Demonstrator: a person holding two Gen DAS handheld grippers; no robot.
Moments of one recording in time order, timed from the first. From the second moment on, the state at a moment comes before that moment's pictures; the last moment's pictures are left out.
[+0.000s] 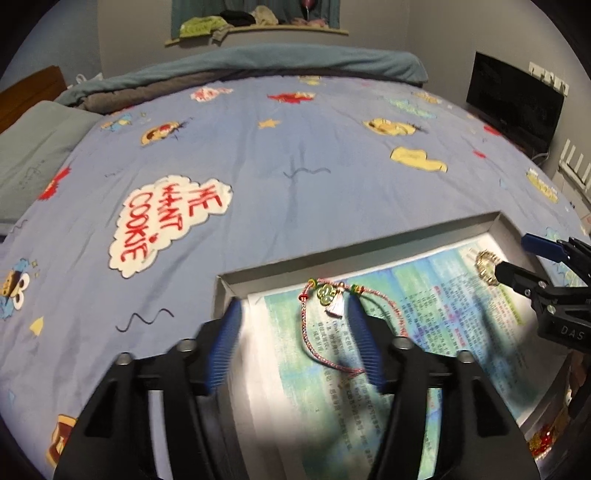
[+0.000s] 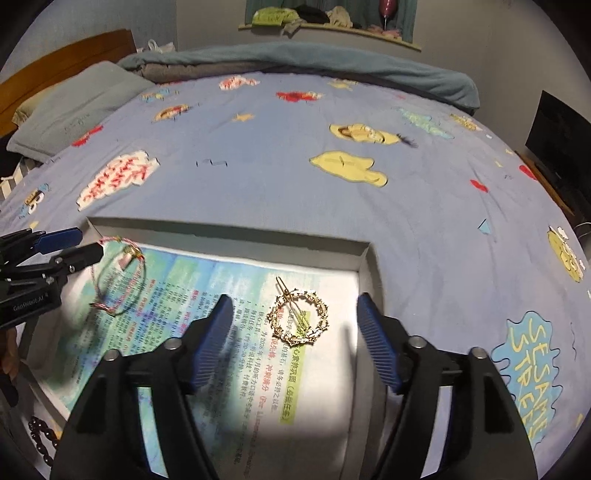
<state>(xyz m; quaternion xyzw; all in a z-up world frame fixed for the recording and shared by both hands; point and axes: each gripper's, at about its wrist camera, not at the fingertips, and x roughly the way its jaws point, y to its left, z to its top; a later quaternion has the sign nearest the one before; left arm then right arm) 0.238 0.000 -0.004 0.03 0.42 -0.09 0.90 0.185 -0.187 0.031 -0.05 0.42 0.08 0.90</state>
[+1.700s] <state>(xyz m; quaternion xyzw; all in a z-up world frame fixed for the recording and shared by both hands) 0.049 0.032 0.053 0.03 0.36 -0.08 0.93 0.007 -0.231 0.108 -0.03 0.34 0.08 0.94</state>
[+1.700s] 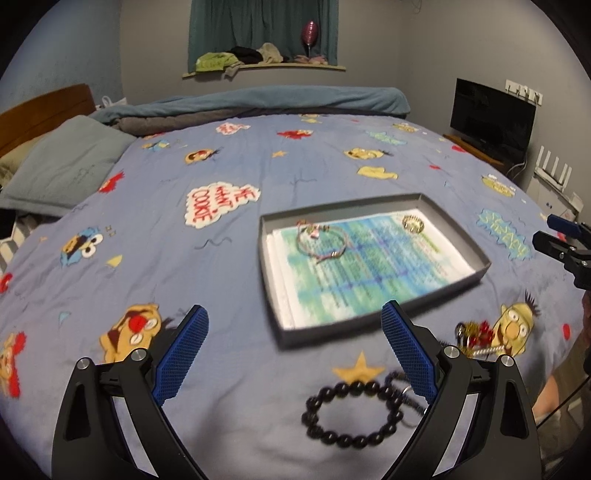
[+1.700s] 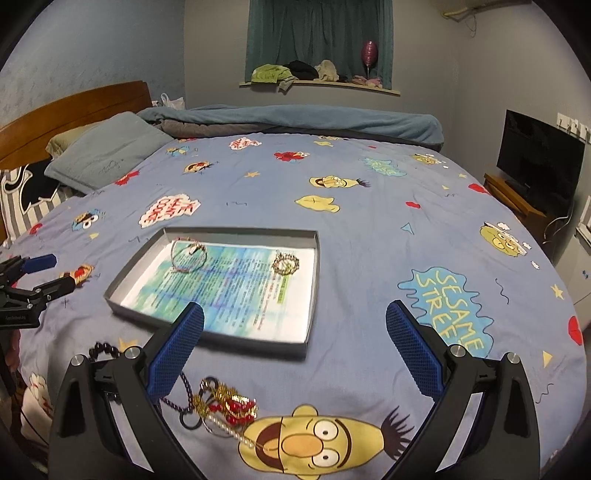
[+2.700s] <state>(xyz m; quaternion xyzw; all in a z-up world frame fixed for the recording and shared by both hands) 0.005 0.032 -0.036 0.04 0.41 -0.09 0.90 -0.032 -0.216 0.011 -0.04 0.40 0.11 0.91</state>
